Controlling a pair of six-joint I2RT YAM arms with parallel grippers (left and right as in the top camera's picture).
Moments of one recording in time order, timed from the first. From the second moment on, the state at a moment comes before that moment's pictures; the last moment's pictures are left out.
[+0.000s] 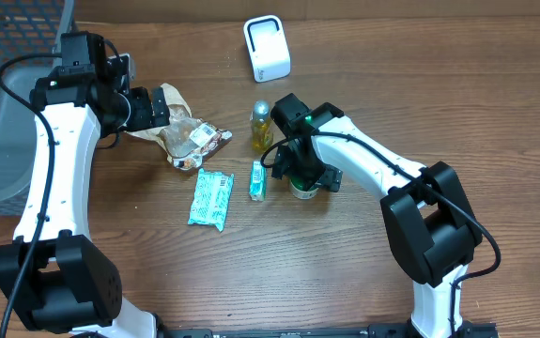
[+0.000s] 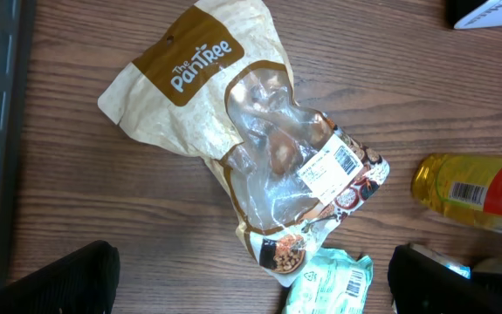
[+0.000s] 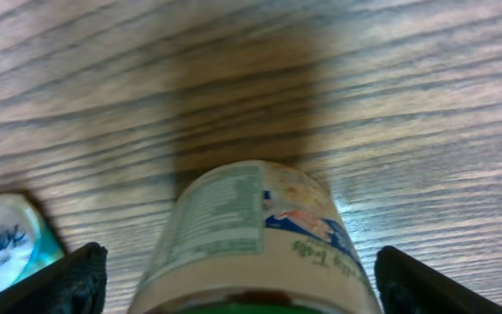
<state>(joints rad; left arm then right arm) 0.11 1.75 1.58 -1.00 0.16 -0.09 0.57 2.06 1.52 -1.01 0.00 0.83</state>
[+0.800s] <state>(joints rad) 0.11 1.75 1.58 -1.00 0.16 -0.09 0.57 2.06 1.51 -1.03 -0.02 0.83</state>
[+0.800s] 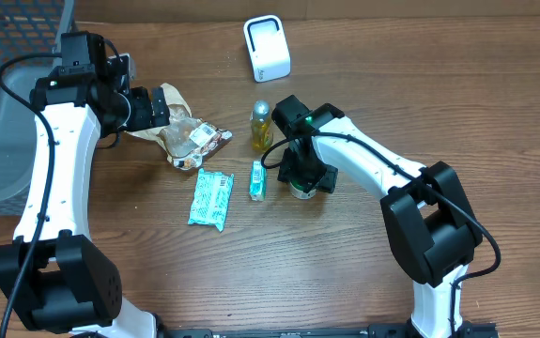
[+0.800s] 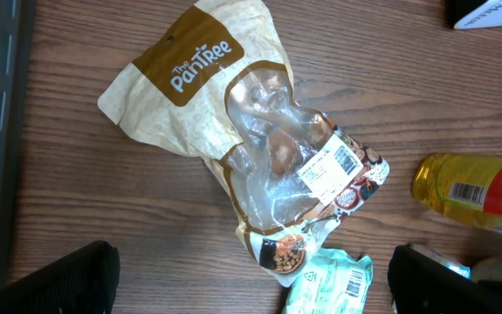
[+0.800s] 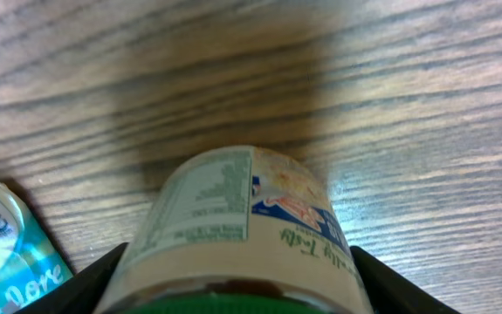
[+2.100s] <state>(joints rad) 0.11 1.75 1.58 -1.00 0.16 -0.09 0.43 2.06 1.52 -1.42 -0.55 0.83</state>
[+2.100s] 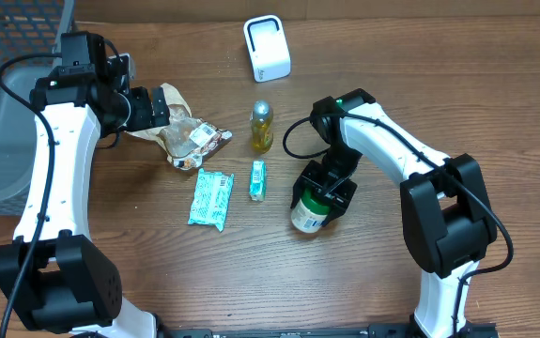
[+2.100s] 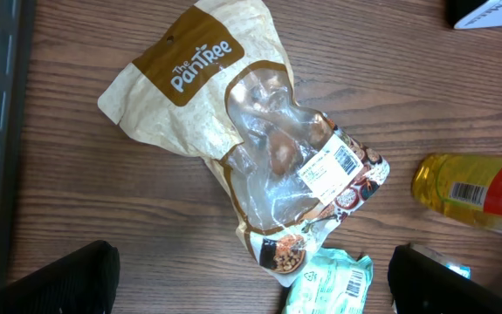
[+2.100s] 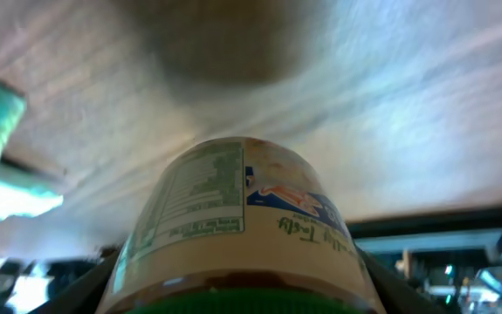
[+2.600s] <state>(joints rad) 0.11 1.75 1.58 -1.00 0.16 -0.09 0.43 2.06 1.52 -1.50 -0.75 0.83</state>
